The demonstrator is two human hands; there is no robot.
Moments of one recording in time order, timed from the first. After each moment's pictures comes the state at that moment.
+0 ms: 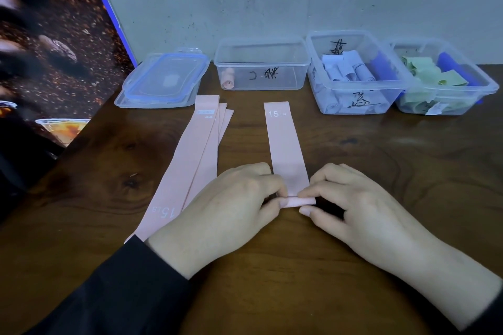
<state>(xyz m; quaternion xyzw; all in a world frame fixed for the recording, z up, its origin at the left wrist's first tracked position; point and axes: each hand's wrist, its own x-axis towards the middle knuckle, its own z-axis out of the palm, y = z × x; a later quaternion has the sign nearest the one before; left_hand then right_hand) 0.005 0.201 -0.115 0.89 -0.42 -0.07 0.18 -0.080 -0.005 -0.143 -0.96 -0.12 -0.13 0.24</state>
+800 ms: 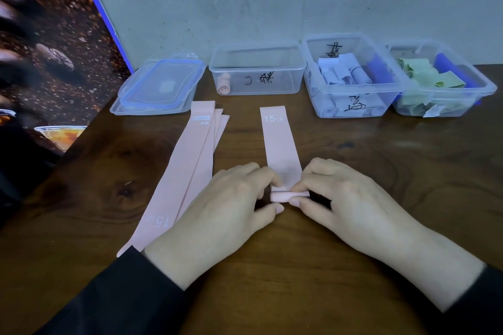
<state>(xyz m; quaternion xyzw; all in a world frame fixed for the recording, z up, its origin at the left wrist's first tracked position) 0.008 0.197 -0.117 0.90 -0.38 -0.07 0.19 -0.057 -0.008 -0.139 -0.96 -0.12 -0.11 0.22</state>
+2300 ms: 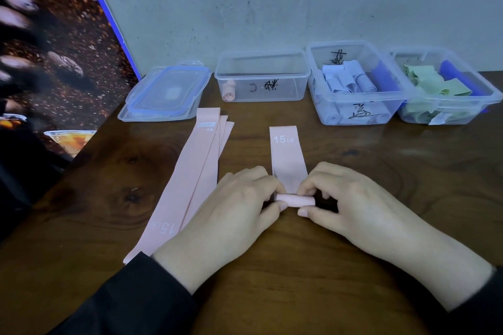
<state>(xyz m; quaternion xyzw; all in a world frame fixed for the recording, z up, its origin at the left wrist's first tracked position) 0.010 0.193 -0.117 0.91 -0.38 -0.05 0.19 -0.053 -0.018 -0.133 -0.96 -0.10 -0.05 0.26</state>
